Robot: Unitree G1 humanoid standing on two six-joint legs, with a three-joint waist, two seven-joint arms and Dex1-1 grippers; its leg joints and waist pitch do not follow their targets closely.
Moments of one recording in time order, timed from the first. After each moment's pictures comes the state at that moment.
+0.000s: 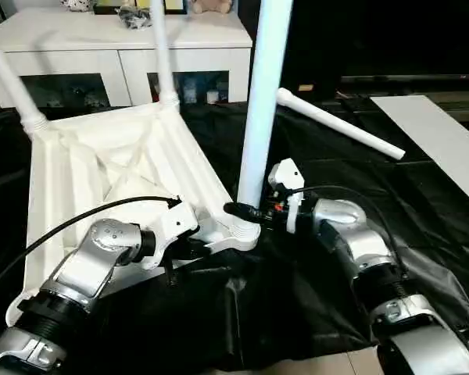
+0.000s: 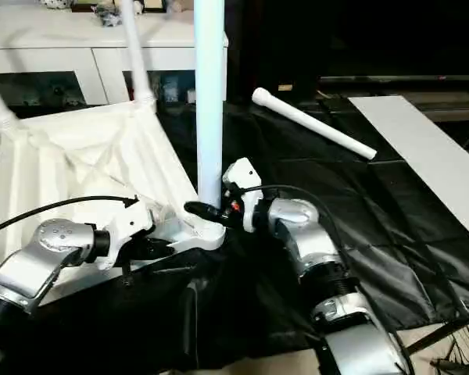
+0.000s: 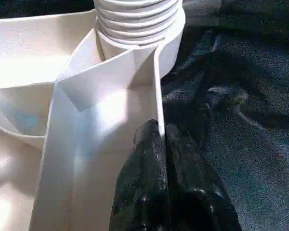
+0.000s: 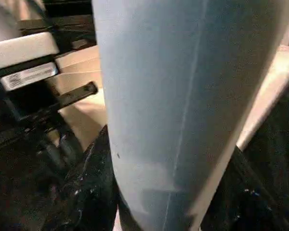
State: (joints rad) left arm -0.41 0.55 -0.33 0.26 -0.06 0.30 -1.03; right arm -0.63 -0.18 0.17 0.66 0.17 0.02 1.03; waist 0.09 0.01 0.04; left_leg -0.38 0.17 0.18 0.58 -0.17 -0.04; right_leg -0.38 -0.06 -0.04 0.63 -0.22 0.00
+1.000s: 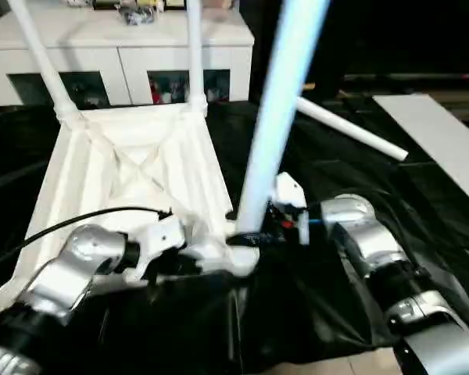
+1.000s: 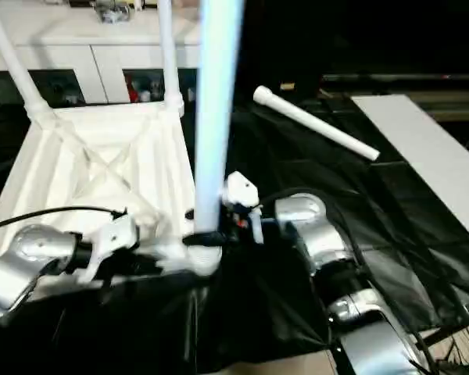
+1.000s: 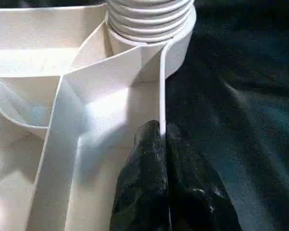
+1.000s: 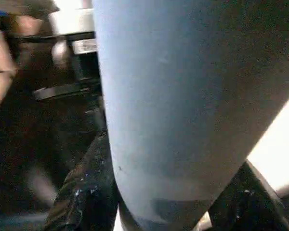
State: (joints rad) left arm -0.36 0.61 -0.34 0.21 -0.06 0.27 -1.06; right arm -0.63 -0.24 0.28 0.63 0.17 -0.01 1.16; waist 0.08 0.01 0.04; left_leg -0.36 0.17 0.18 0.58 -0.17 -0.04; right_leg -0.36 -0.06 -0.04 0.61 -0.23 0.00
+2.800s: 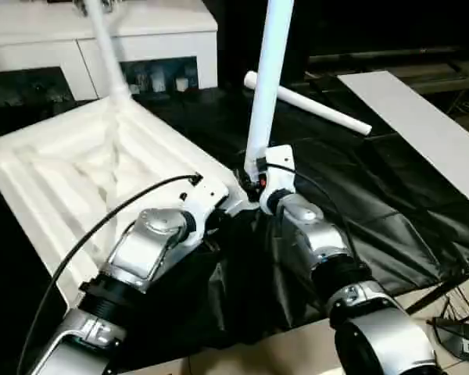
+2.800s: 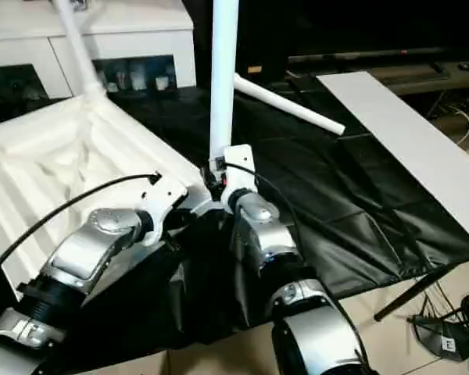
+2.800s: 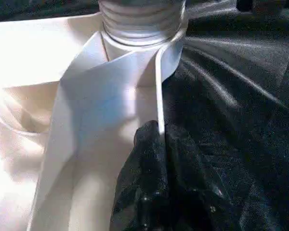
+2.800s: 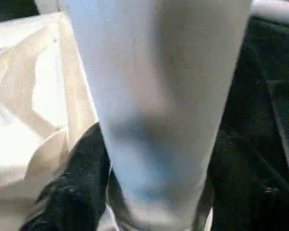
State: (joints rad) left arm -0.53 0.29 -0.29 0.28 0.01 0.58 -0.61; right arm -0.74 0.04 0.05 0.87 0.12 0.04 0.23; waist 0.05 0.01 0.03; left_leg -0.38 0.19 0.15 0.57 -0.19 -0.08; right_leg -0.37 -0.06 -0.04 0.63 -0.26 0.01
